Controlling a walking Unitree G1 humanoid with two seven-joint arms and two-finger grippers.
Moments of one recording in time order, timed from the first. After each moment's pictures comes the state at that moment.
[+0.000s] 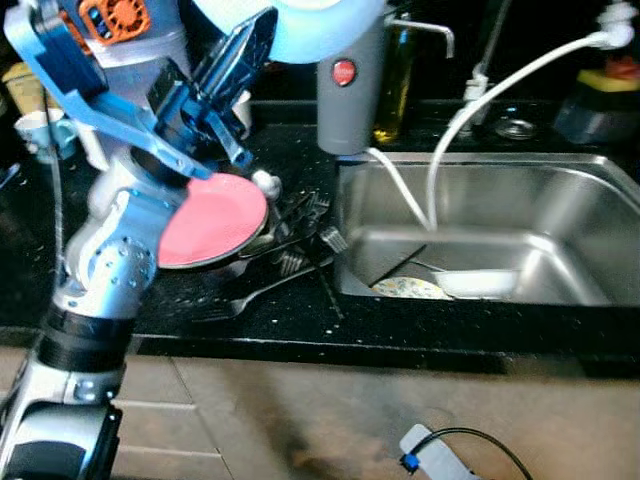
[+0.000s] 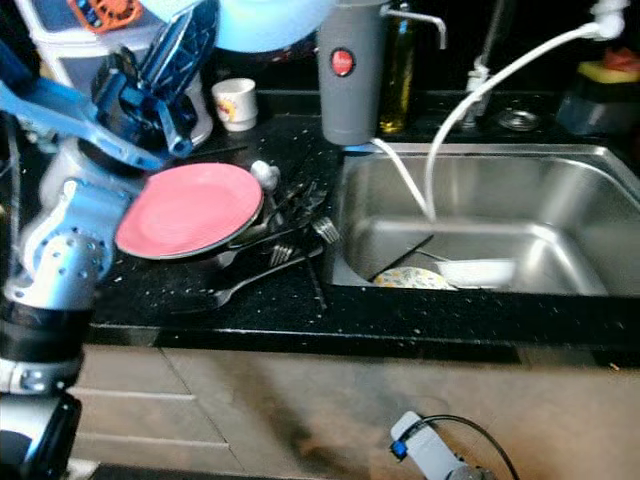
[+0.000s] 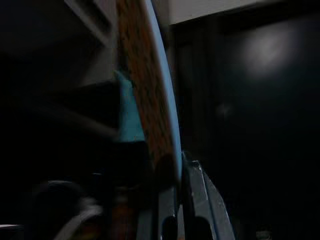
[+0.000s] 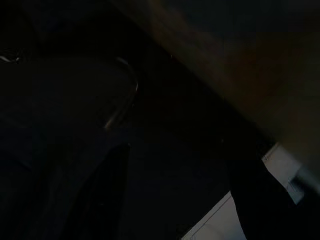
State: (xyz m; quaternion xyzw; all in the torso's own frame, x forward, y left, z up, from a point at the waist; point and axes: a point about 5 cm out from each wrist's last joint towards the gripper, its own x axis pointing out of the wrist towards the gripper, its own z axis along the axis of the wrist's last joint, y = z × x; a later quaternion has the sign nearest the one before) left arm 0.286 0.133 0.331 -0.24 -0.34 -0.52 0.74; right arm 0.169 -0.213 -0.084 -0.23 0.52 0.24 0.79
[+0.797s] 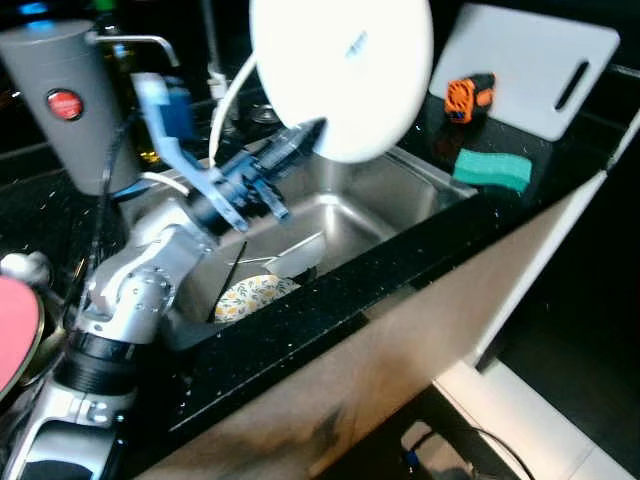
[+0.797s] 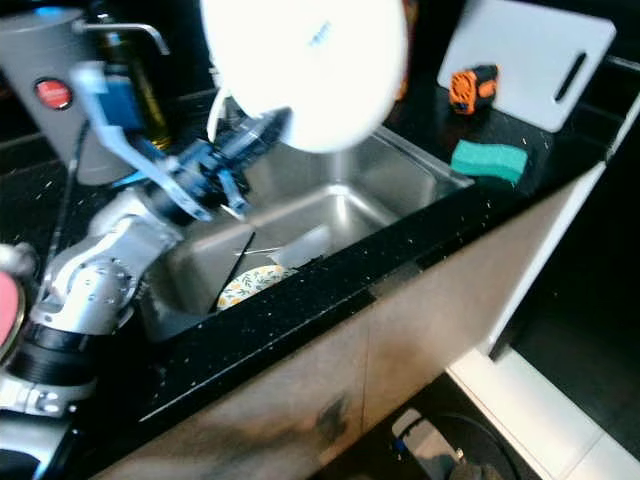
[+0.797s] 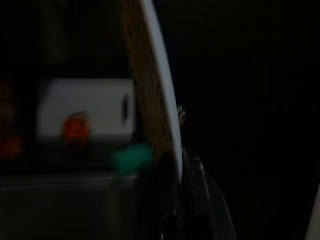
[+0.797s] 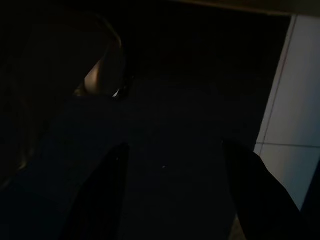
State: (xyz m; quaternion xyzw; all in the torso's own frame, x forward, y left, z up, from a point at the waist) left arm 0.308 0.105 0.264 -0.08 -0.13 -0.51 0.84; right arm 0.166 -0.216 -0.085 -0.24 0.52 0.23 0.79
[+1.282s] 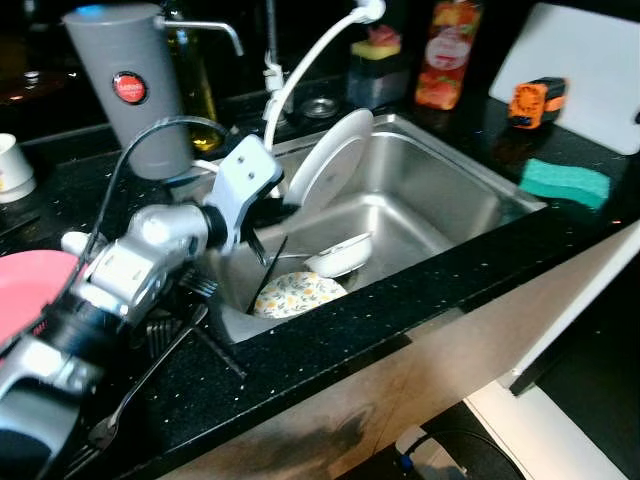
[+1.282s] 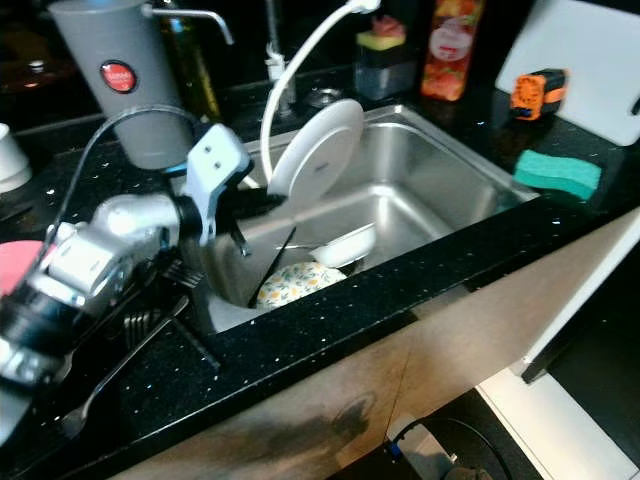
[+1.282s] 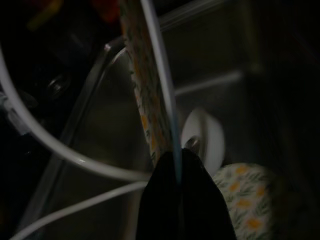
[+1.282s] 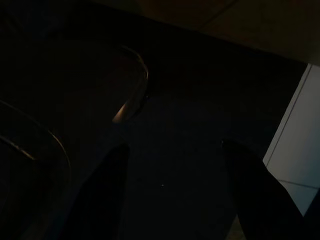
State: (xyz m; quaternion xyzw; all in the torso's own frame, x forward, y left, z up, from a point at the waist) left arm 0.355 0.127 0.240 0.29 -0.01 -0.41 0.86; right arm 0.170 -0.210 -0.085 -0.24 0.51 0.24 0.79
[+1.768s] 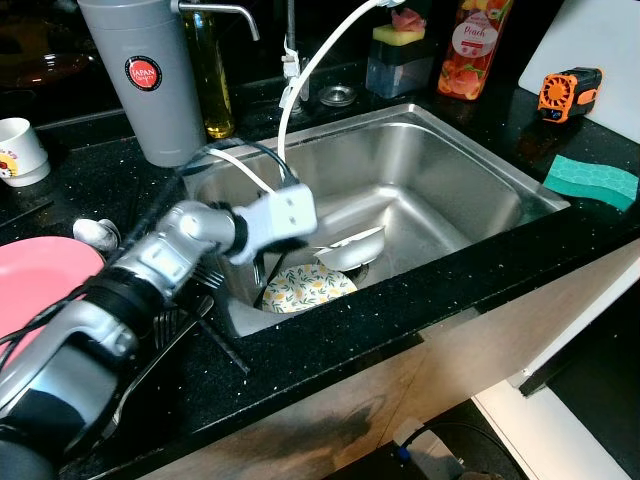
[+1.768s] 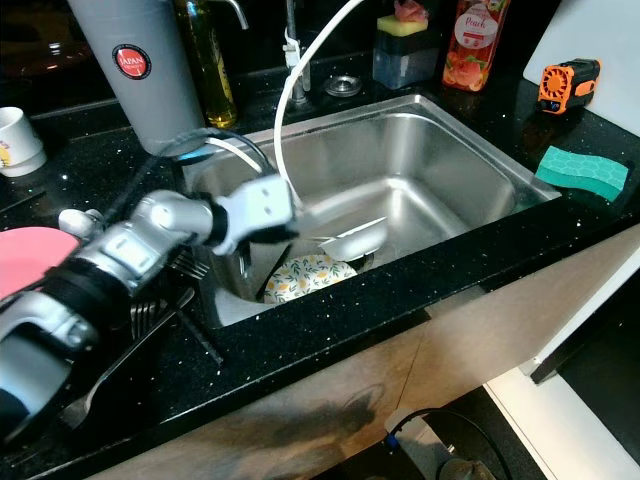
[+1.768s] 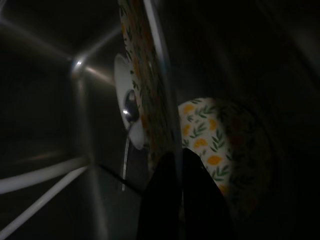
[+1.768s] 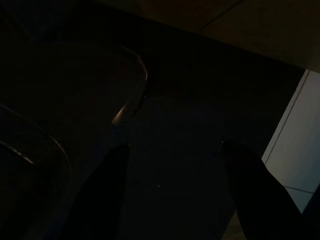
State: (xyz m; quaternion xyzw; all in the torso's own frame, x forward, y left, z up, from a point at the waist) left arm 0.364 0.102 0.179 0.41 0.08 -0.53 0.74; right arm 0.170 -0.210 -0.085 -0.24 0.51 0.23 0.79
